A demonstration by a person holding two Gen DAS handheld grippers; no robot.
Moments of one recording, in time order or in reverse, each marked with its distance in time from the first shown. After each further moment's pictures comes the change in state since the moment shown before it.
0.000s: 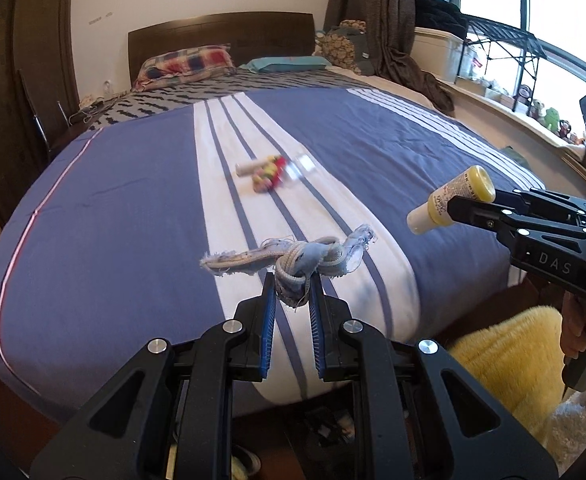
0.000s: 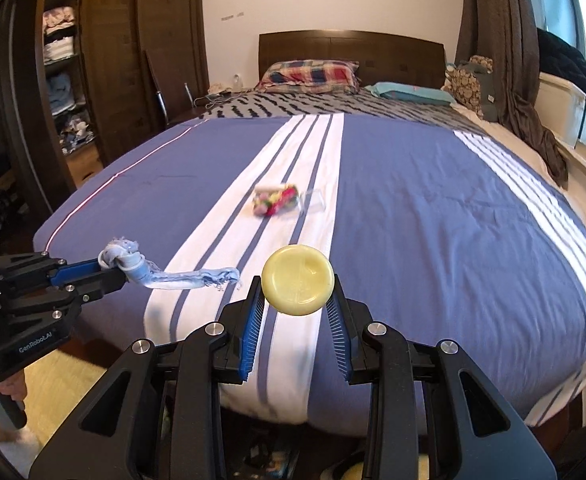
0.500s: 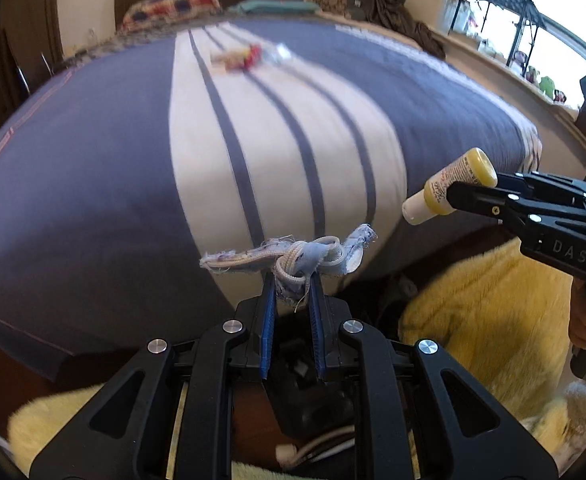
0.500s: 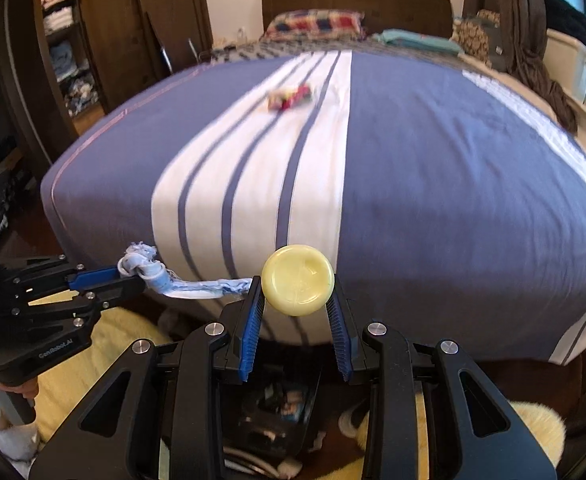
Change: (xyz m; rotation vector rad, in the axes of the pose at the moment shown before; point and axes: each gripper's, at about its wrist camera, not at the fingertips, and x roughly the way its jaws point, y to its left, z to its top) left arm 0.035 -0.019 -0.104 -0.026 0.195 -0.063; right arm 0.021 0.014 -0.098 0.018 0.194 0.036
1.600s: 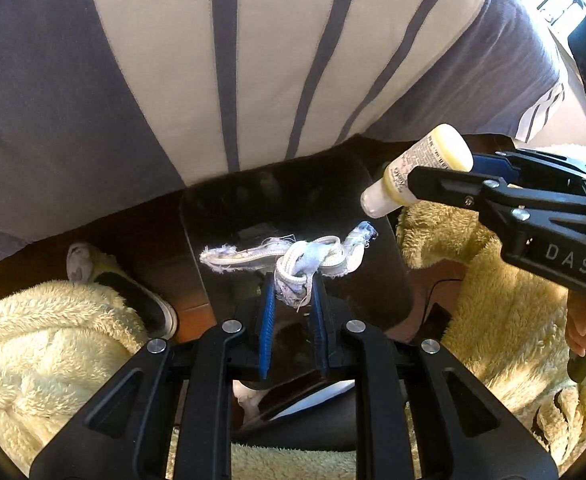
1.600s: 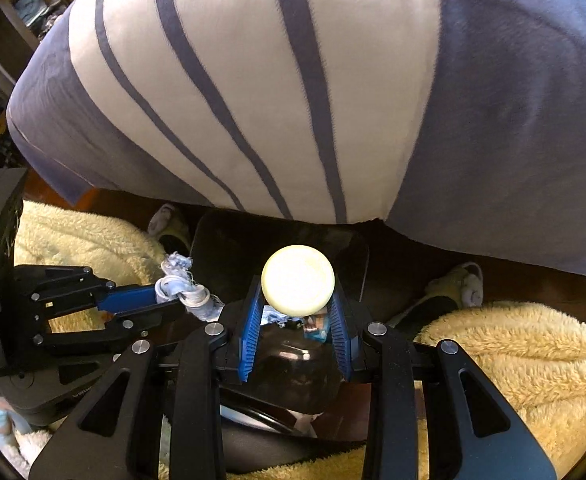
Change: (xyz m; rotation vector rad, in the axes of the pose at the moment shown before) left arm 0.129 0.008 -0.084 -0.092 0.383 -0.130; right arm 0.121 0.010 -0.073 0.050 0.375 0.069
